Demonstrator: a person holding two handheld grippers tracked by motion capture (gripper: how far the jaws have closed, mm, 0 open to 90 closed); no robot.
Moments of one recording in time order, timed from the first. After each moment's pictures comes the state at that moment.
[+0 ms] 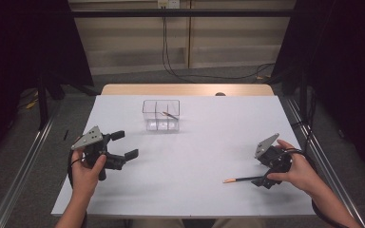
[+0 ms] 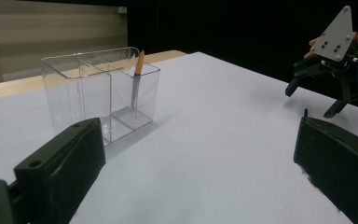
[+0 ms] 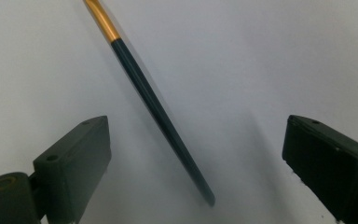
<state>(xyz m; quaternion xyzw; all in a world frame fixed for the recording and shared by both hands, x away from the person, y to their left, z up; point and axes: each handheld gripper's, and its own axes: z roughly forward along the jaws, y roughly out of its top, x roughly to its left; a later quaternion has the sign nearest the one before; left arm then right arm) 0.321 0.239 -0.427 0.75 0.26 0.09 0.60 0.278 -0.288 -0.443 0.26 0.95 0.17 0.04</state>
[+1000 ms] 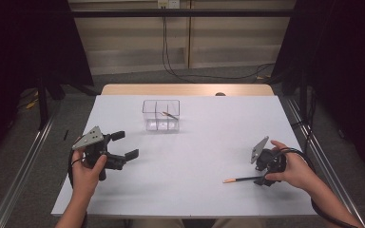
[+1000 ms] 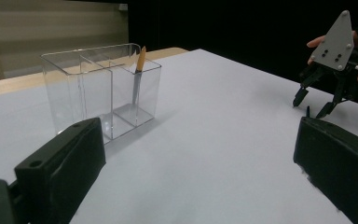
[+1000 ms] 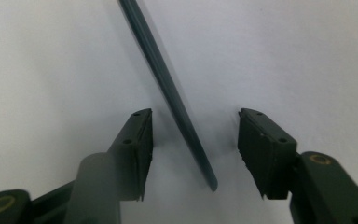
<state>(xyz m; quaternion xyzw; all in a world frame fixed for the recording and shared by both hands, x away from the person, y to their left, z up) 0.322 0.238 -0.428 0.75 0.27 0.10 0.60 0.282 -0.280 -0.447 0.21 0.97 0.10 0.02</state>
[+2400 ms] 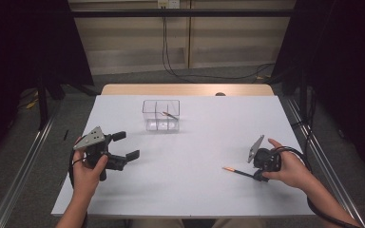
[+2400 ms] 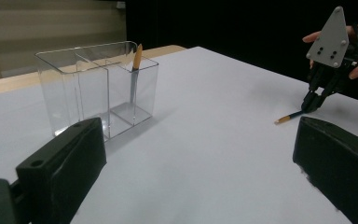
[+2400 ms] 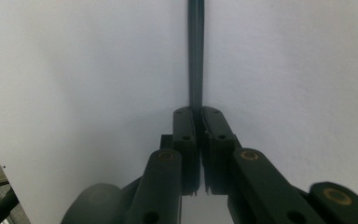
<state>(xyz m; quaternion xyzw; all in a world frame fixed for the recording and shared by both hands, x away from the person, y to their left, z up) 0.321 0.236 -0.429 0.75 0.26 0.09 0.60 0.284 -0.271 -0.446 0.23 0.97 0.07 0.00</state>
